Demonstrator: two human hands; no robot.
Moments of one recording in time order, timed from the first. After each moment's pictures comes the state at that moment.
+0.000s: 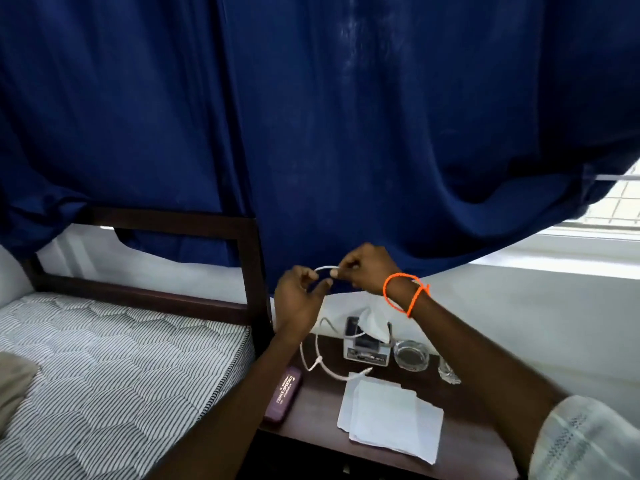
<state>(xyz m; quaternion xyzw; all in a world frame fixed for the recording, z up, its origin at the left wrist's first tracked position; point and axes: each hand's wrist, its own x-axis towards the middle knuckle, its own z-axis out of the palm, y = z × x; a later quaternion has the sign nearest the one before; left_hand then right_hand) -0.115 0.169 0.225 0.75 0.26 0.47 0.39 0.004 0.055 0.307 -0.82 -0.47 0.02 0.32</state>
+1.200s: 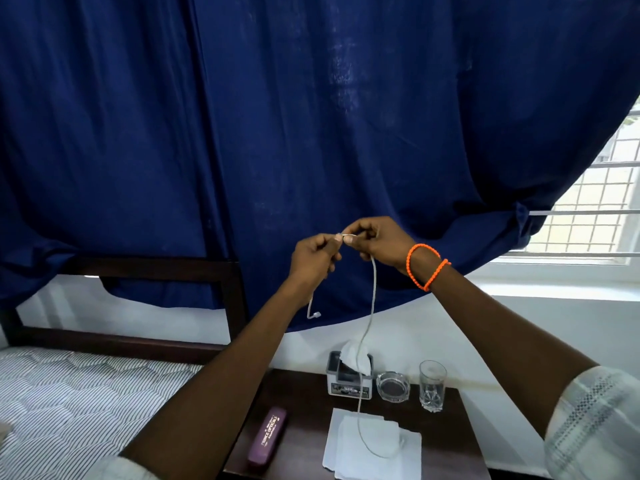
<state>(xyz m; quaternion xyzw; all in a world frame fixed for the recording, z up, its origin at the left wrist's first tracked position) -0.088 0.111 0.383 0.73 0.11 0.35 0.58 0.029 -0.013 0.418 -0.70 -0.51 0.03 0.51</state>
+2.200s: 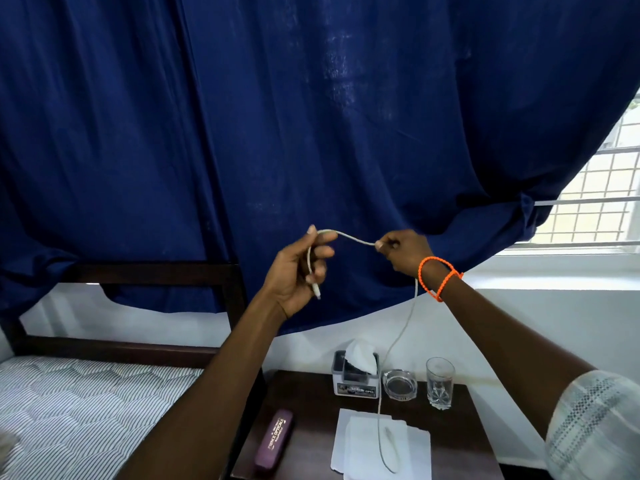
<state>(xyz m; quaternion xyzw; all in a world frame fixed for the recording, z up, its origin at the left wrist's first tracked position) -0.122 0.118 0.386 0.52 -0.04 0.21 0.83 0.087 -0.019 0.378 -0.82 -0.36 -0.09 0.44</state>
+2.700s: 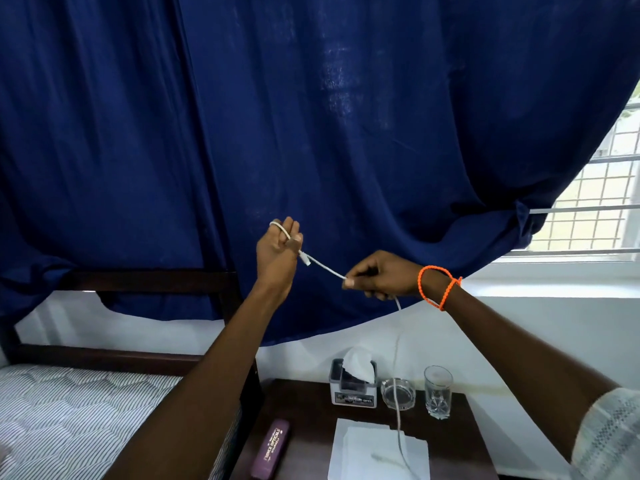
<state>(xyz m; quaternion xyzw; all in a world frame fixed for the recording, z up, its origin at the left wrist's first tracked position) -0.090 0.152 0.394 0.58 0.06 0.46 0.67 0.041 -0.032 0.389 -0.75 -0.55 0.14 0.35</state>
